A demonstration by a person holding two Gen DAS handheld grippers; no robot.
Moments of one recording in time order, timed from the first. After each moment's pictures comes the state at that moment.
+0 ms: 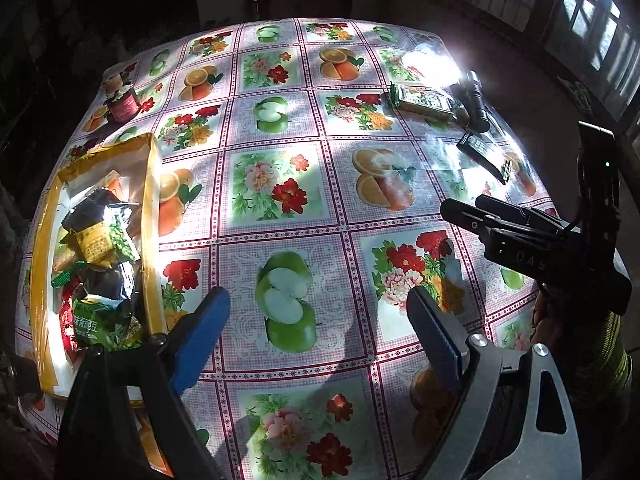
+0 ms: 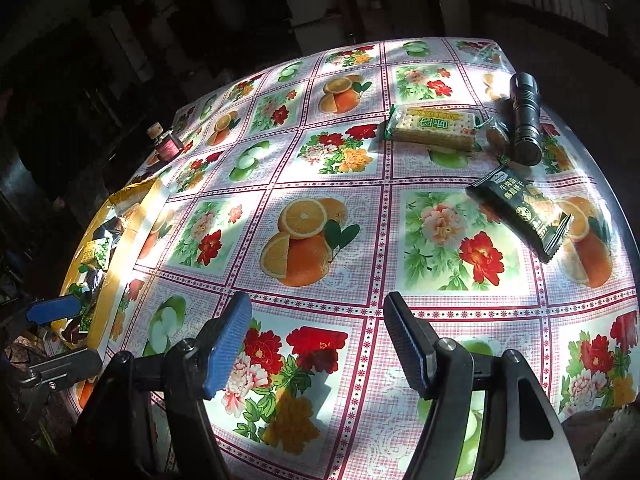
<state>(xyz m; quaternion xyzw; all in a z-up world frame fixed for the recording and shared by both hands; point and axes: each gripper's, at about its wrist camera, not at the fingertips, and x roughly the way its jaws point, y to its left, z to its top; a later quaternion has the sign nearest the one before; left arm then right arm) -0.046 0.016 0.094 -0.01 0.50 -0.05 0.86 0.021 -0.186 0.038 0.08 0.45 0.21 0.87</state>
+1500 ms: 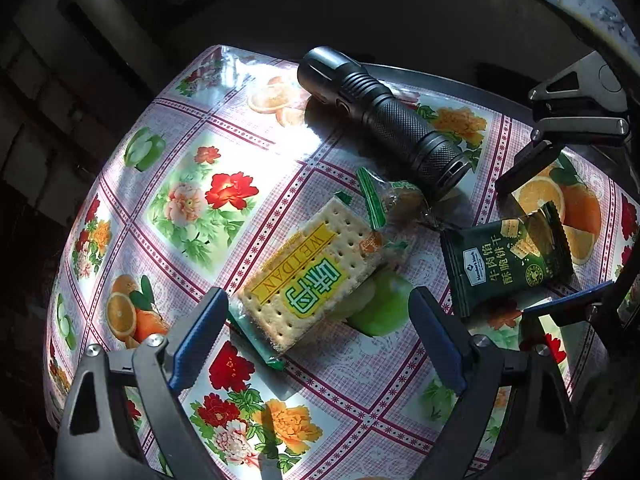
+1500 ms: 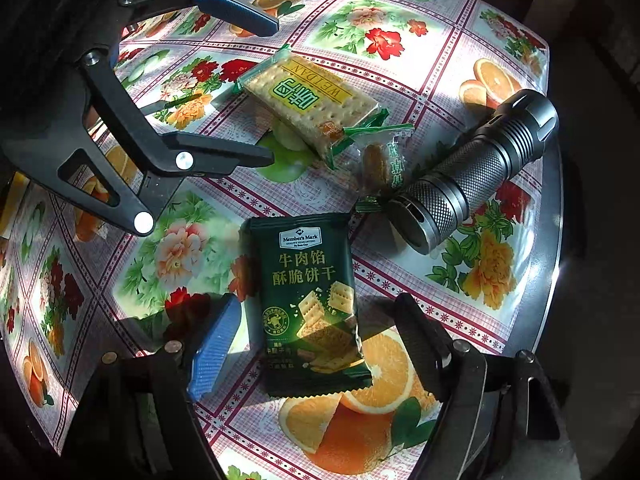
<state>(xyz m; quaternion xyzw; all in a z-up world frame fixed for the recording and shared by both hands) 0.218 -0.195 0.035 0.34 0.42 -0.28 0.79 0.168 -0.275 0.005 -0.19 0.55 0.28 0.76</state>
